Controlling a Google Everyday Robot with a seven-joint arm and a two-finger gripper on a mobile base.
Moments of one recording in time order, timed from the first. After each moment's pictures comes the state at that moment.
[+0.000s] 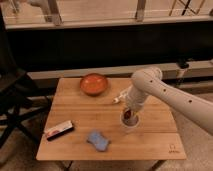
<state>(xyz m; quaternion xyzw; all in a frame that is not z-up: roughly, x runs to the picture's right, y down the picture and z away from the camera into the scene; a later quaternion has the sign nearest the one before) 0.131 0.143 0.747 -0.28 -0.26 -0.41 0.83</state>
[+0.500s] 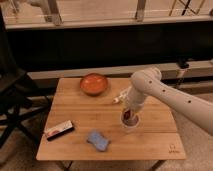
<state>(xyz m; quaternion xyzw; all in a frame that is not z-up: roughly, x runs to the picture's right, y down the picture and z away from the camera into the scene) 0.128 0.144 0.749 -0.28 -0.26 -0.41 0.83</state>
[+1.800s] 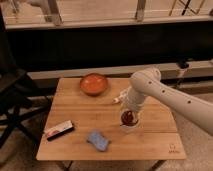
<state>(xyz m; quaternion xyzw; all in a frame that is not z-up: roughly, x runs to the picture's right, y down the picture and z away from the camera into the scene) 0.128 0.143 0.750 -0.28 -0.26 -0.41 0.83</state>
